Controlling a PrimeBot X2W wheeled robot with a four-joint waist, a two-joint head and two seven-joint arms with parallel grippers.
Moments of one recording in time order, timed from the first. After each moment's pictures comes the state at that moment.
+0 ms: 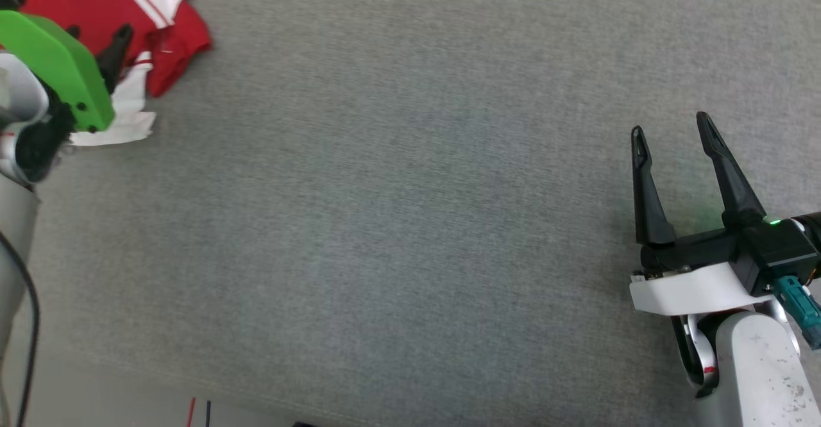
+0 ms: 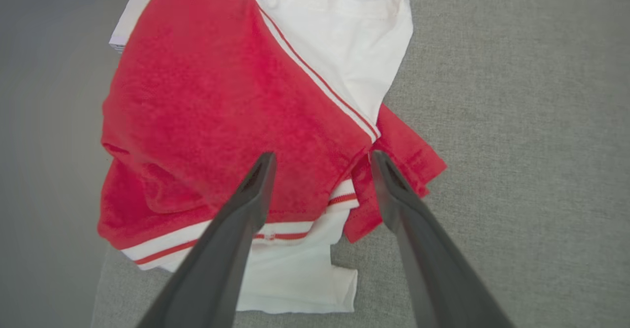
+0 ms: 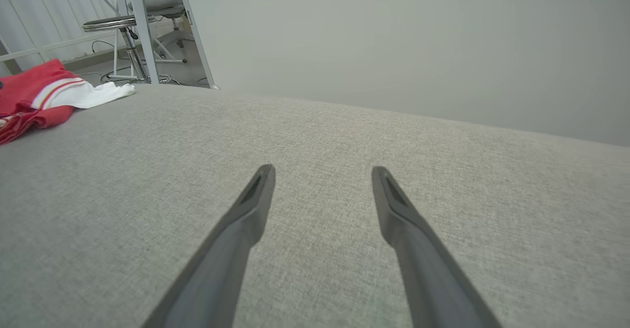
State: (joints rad) left arm -0.93 0.58 -0.36 0.65 -0.73 -0.13 0.35; right arm -0.20 -0.05 0.04 -0.10 -0.06 0.13 -0.26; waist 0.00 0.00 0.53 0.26
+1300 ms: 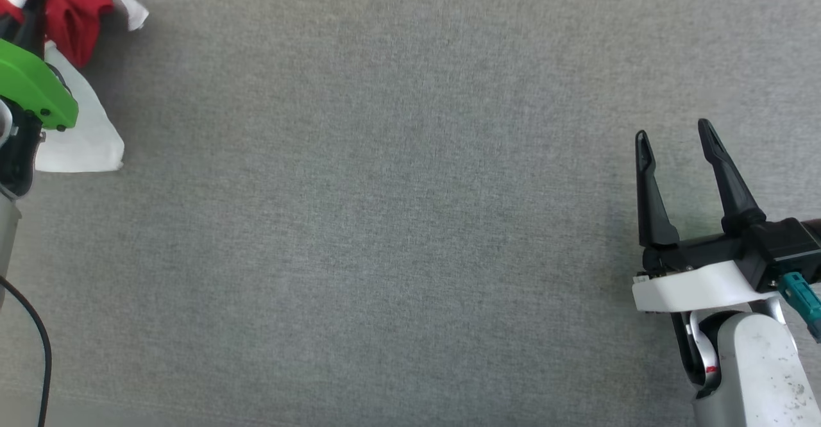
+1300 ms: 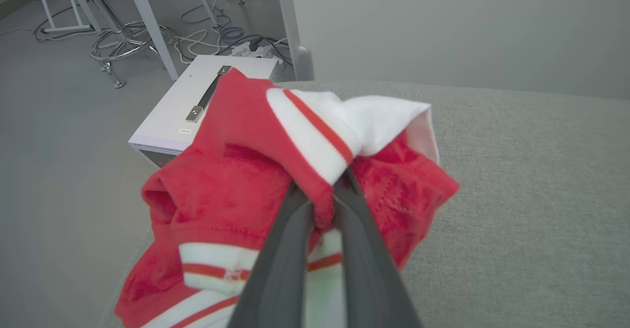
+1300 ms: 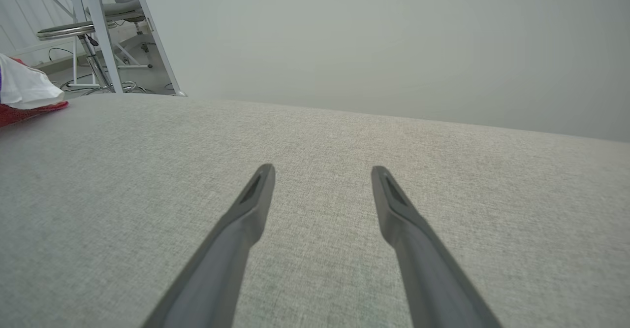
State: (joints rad) left arm -1.00 0.63 -0.54 0.87 -0.86 -0.13 -0.12; right arm -0.21 -0.05 0.02 -0.06 -0.02 0.13 -0.26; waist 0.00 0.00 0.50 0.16
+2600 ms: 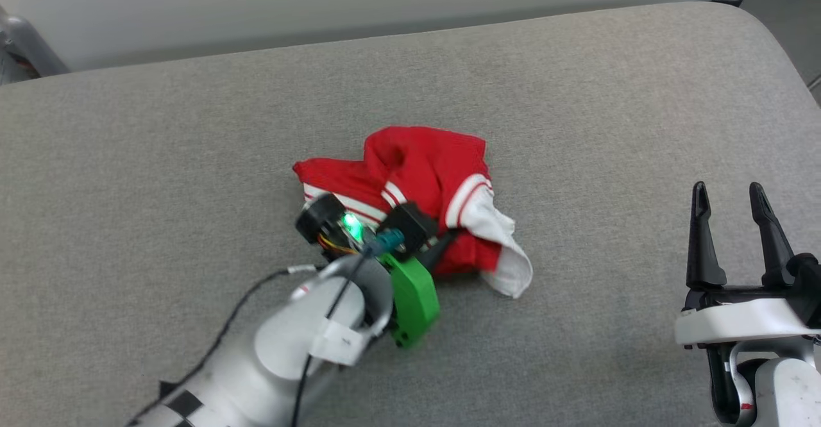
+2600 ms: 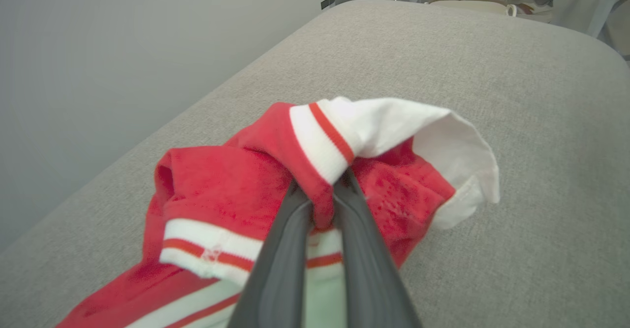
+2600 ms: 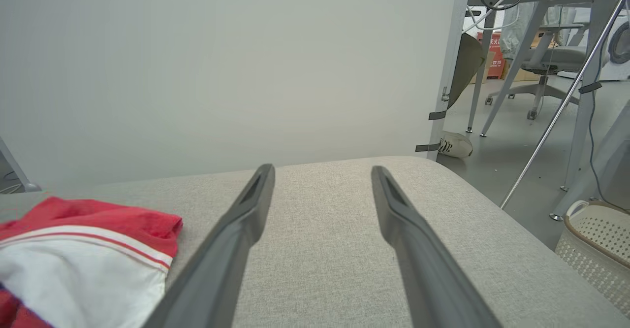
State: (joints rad) left arm -0.74 0.27 -1.04 0.55 -0.54 -0.10 -0.16; right arm -0.10 -0.05 -0.12 0.00 0.10 0.13 -0.26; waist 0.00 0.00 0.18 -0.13
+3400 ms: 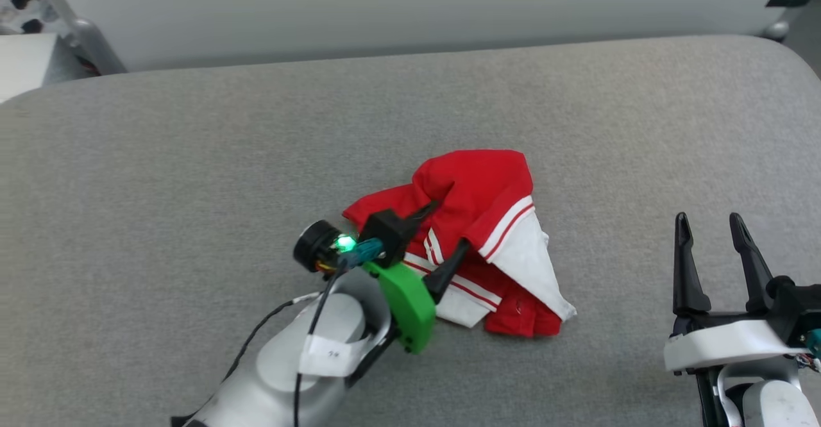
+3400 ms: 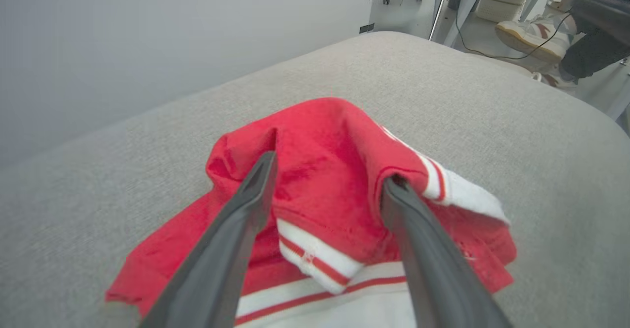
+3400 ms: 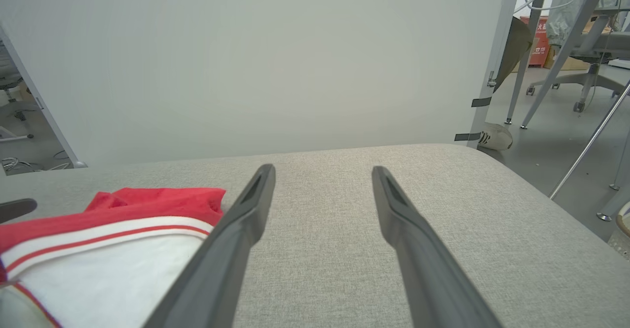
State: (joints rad) left arm -0.63 0.16 -0.89 0.63 -0.57 -0.10 -0.26; right arm -0.06 -0.05 -0.10 0.04 0.10 0.13 -0.26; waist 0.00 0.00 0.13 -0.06
